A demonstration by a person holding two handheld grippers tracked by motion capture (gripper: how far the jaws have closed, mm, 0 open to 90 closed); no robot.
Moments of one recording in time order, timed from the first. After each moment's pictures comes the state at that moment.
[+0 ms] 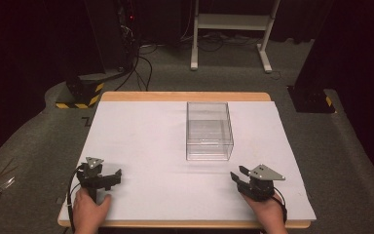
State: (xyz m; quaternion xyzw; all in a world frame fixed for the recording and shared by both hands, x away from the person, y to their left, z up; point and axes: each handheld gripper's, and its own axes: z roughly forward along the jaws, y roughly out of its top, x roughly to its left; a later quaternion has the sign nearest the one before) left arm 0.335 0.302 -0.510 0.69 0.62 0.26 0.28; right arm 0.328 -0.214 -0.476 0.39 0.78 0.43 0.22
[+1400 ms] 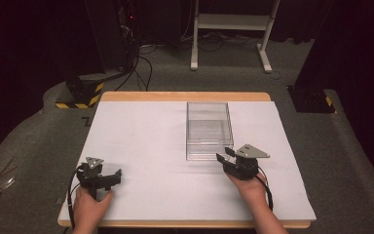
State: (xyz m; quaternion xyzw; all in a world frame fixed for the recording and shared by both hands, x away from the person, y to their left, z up) left arm 0.335 0.302 -0.511 0.68 0.62 0.26 0.28; right arm 0.382 -0.176 -0.461 0.38 0.77 0.47 0.21
